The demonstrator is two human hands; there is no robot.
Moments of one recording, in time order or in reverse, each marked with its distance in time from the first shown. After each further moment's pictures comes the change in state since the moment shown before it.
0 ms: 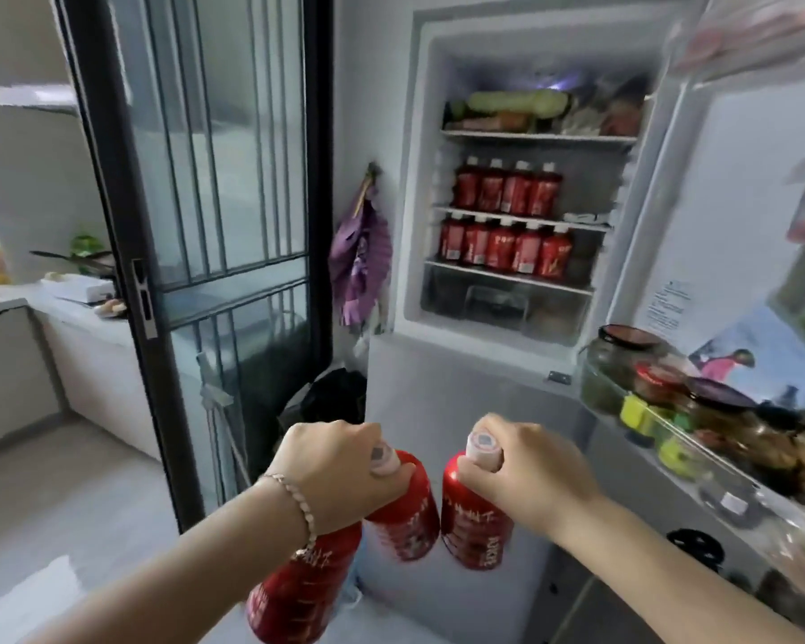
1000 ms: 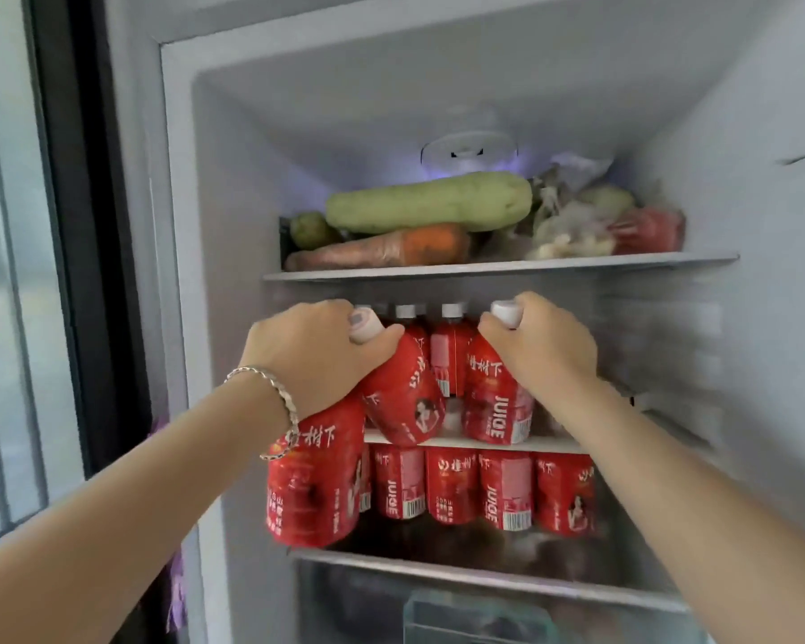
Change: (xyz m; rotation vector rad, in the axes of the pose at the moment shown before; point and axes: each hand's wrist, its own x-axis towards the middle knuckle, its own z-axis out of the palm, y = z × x) left_hand 0.670 -0.020 0.017 -0.122 0.457 0.085; right_hand 0.598 0.253 -0.115 0.006 0.752 0.343
